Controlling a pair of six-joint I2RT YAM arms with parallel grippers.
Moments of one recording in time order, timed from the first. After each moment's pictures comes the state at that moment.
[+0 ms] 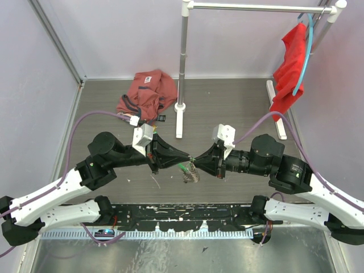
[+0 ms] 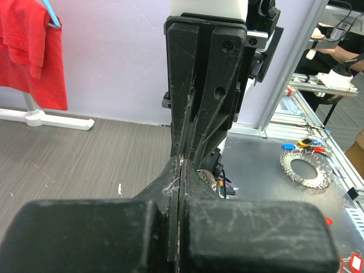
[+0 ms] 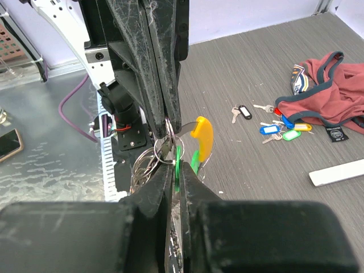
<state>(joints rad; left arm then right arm) -1.06 0.88 0.93 0.15 0.47 -0.22 1.11 0.76 1.12 -0.48 -0.22 0.05</state>
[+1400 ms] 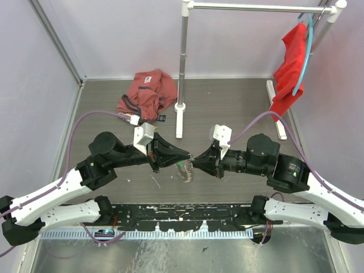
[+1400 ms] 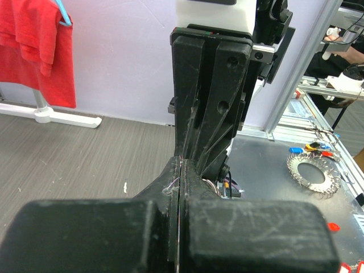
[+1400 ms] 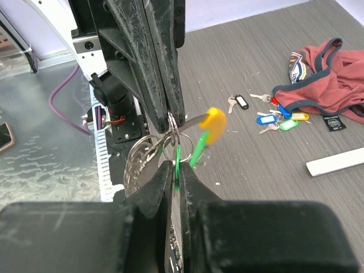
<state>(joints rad) -1.06 0.88 0.93 0.15 0.43 -0.22 1.11 0.78 1.12 -0.51 -0.20 0.04</state>
